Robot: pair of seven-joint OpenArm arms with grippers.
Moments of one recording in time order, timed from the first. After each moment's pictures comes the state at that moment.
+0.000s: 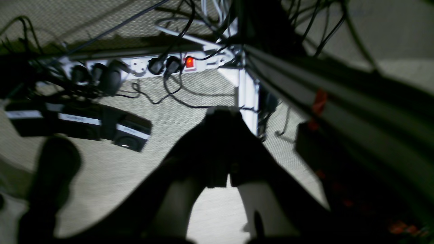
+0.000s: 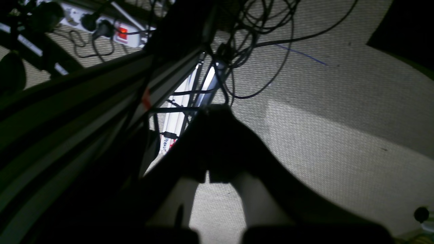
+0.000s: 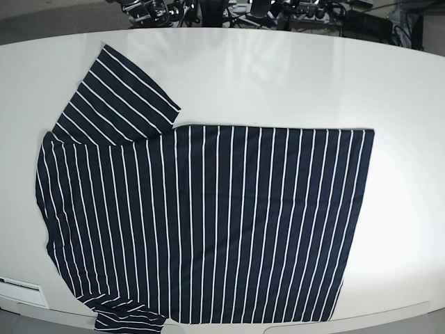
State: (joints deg) left arm 9.0 -4.8 13.7 17.0 -11.9 -9.8 0.1; right arm -4.6 1.7 -19.3 19.2 5.3 6.2 -8.6
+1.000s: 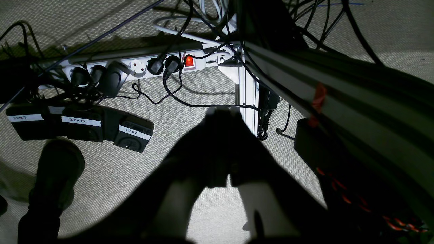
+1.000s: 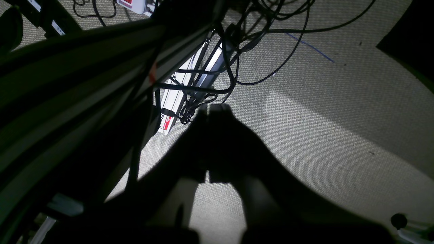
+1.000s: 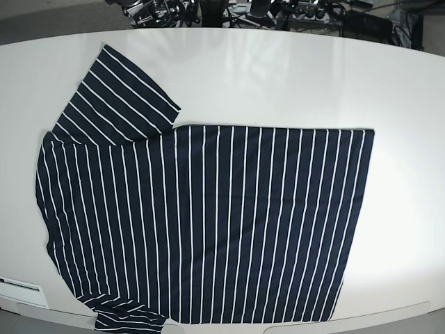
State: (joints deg) left arm 9.0 -4.8 13.7 17.0 -11.9 -10.2 0.2; right arm -4.6 1.9 -19.4 21.2 -1.0 10.7 -15.0
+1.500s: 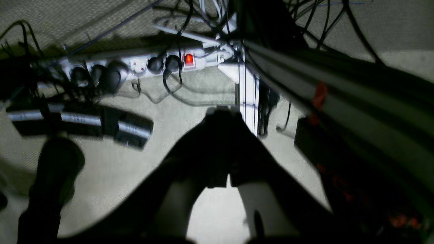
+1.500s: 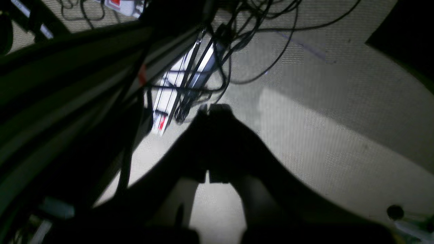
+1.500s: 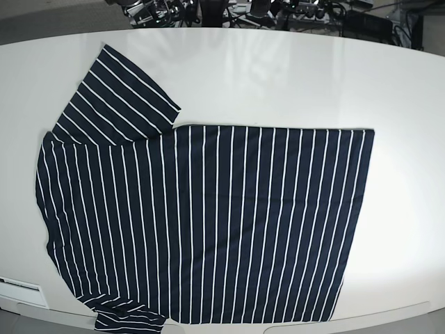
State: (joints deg) left arm 8.9 -5.0 13.7 17.5 -11.9 -10.3 5.6; right arm -4.5 1.9 -19.4 21.3 -1.0 9.3 -18.3
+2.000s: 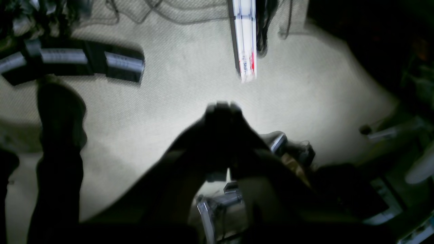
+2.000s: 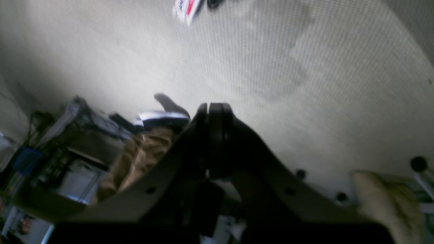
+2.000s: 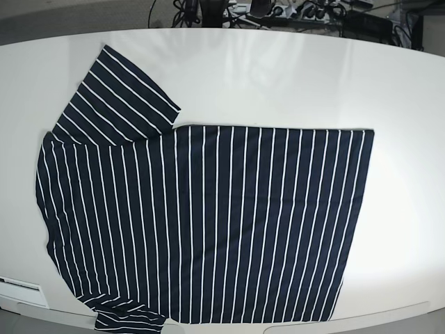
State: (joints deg) left arm 26.1 -15.9 13.8 50.2 -17.1 -17.4 32.8; right arm -29.1 10.4 -19.4 49.8 -0.4 18.2 -37.8
